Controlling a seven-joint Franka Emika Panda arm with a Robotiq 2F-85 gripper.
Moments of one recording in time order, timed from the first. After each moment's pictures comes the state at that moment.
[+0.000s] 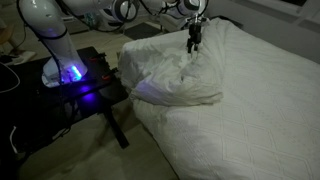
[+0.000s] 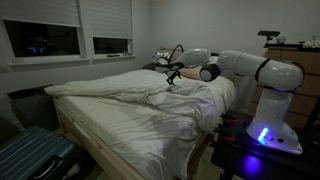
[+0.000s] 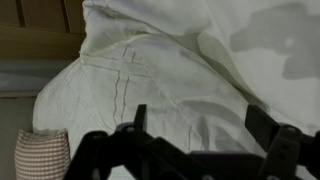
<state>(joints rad) -0.15 1.40 -0.32 -0.37 -0.35 1.41 0.25</state>
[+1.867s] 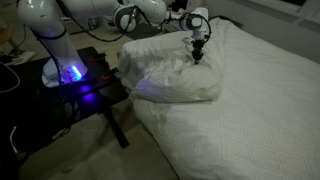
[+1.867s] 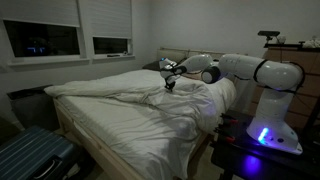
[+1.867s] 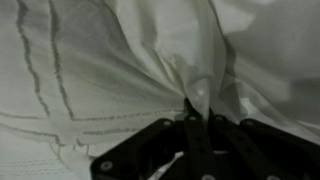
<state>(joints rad) -0.27 1.48 -0.19 -0.40 -0.22 1.84 0.20</state>
